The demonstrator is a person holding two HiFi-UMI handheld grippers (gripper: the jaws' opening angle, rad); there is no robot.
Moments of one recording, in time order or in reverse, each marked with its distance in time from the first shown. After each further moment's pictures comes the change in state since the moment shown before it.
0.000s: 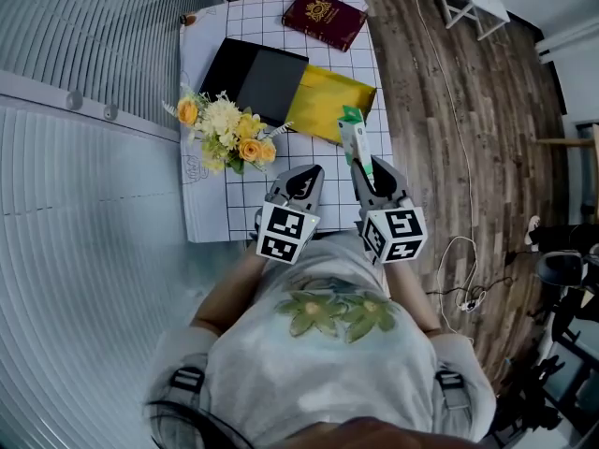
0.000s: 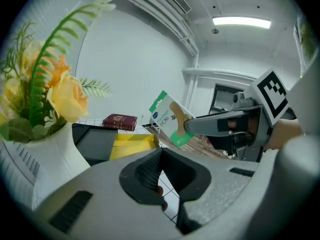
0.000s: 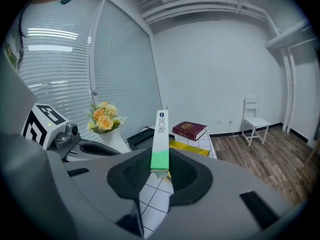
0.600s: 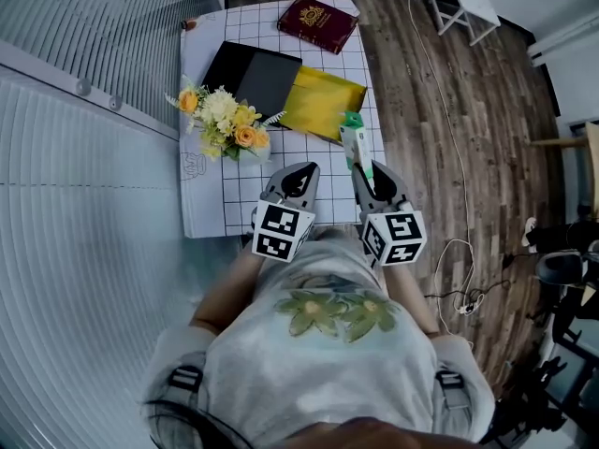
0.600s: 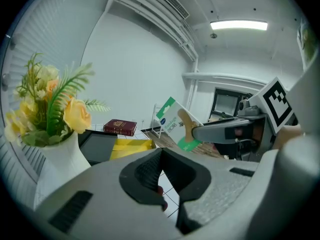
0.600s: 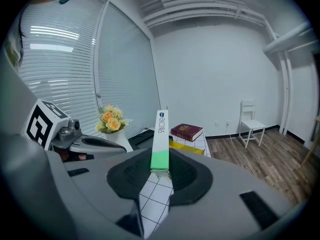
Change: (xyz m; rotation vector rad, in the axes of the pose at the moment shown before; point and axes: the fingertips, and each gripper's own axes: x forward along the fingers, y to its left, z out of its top) left arm -0.023 -0.021 0.010 0.001 -0.046 0.015; right arm -0.044 0.002 -0.001 -0.006 -0.023 -0.022
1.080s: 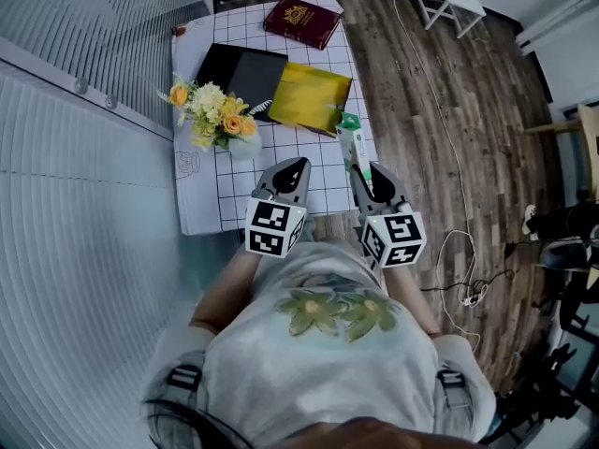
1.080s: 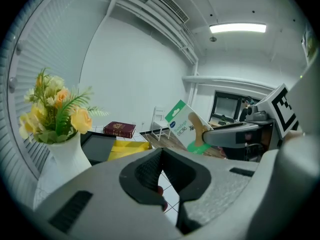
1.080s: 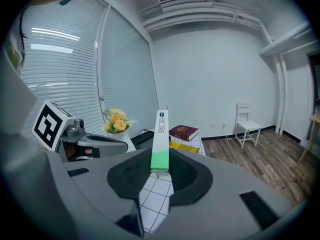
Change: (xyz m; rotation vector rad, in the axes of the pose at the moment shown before) left arm -0.021 -0.022 0.003 -0.006 -0.042 0.006; right arm -0.050 0.003 -0.008 0.007 -0.029 -0.027
